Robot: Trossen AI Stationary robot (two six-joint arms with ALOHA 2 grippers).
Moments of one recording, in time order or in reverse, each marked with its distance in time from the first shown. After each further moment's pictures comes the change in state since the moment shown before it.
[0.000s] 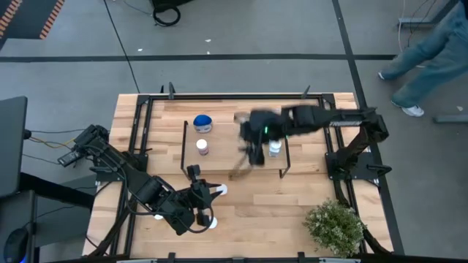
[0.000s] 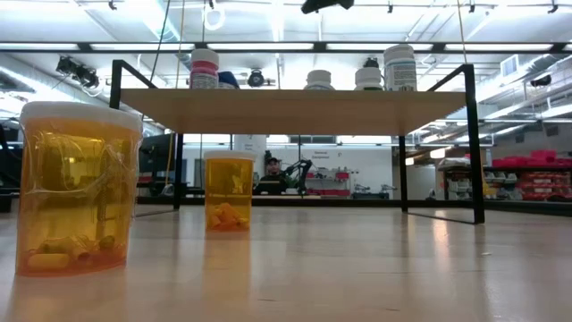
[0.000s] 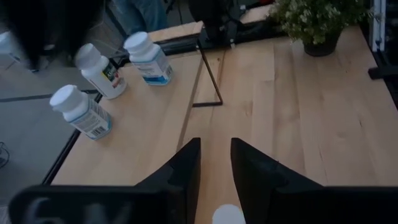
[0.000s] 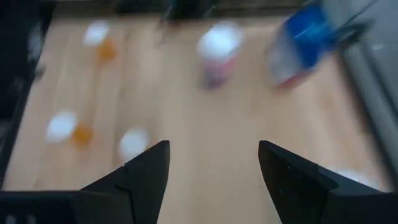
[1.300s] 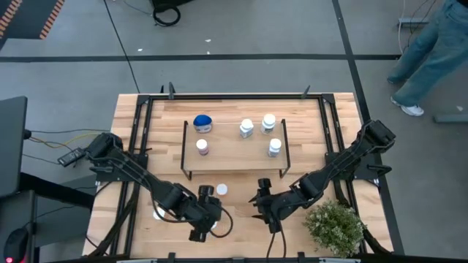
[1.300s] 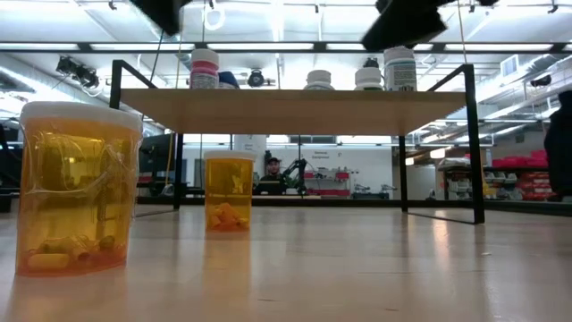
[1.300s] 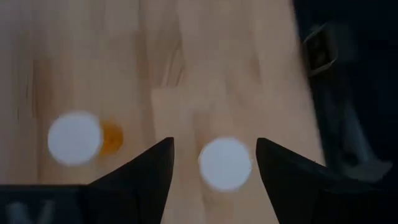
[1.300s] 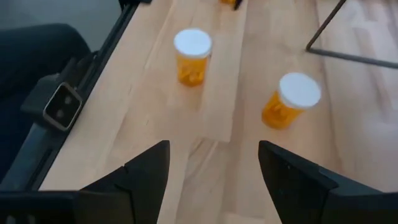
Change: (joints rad) left arm 0.064 0.173 0.000 -0.105 0.685 -0.088; right arm 0.514 0.002 -0.702 0.738 0.235 0.140
